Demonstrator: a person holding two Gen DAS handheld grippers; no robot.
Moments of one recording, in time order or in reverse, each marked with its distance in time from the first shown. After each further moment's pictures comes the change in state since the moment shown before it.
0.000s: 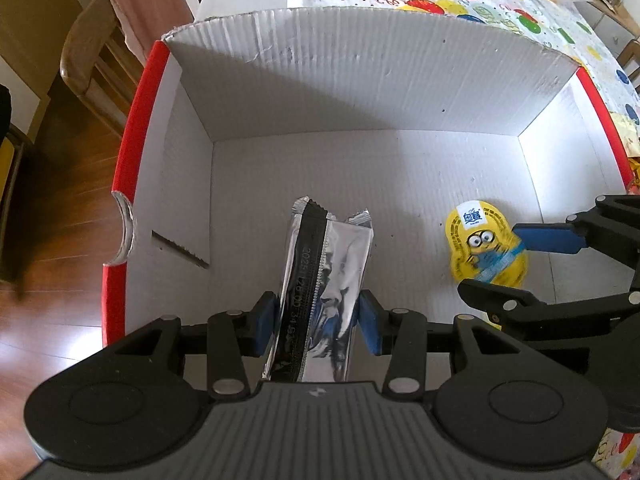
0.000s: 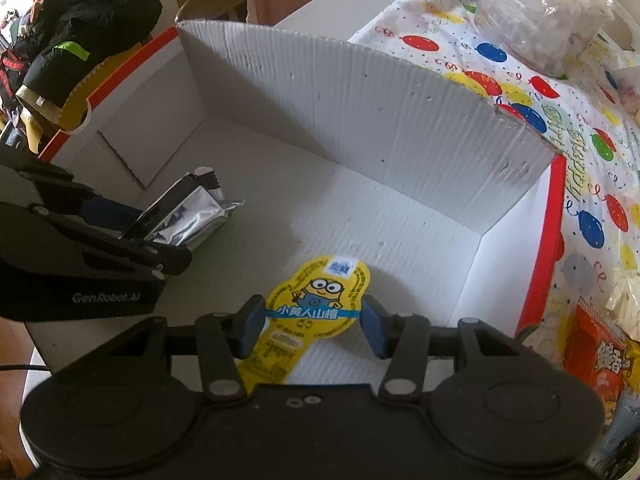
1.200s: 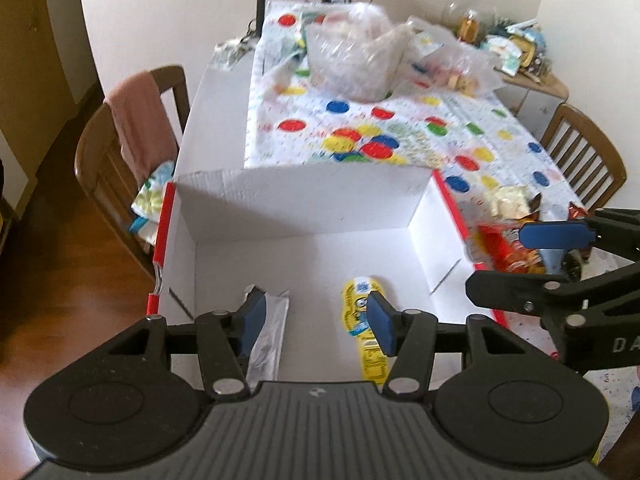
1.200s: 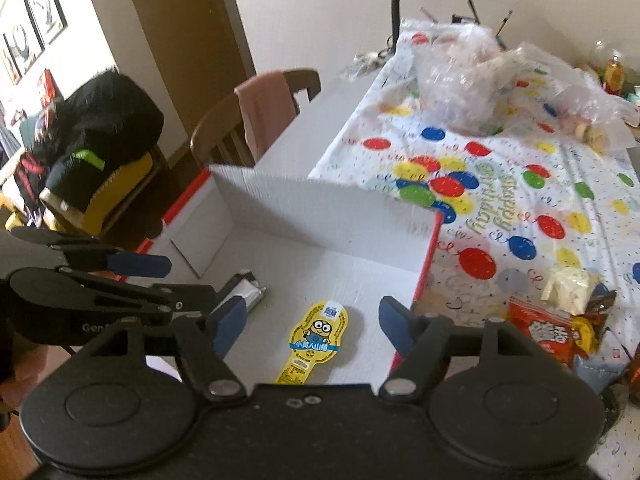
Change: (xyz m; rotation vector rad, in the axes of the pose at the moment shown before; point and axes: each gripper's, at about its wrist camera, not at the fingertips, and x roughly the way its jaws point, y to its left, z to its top) left arm -0.126 -0.034 -0.042 0.044 -0.362 -0.099; right arm -0.130 -0.024 -0.035 0.150 -0.316 0.057
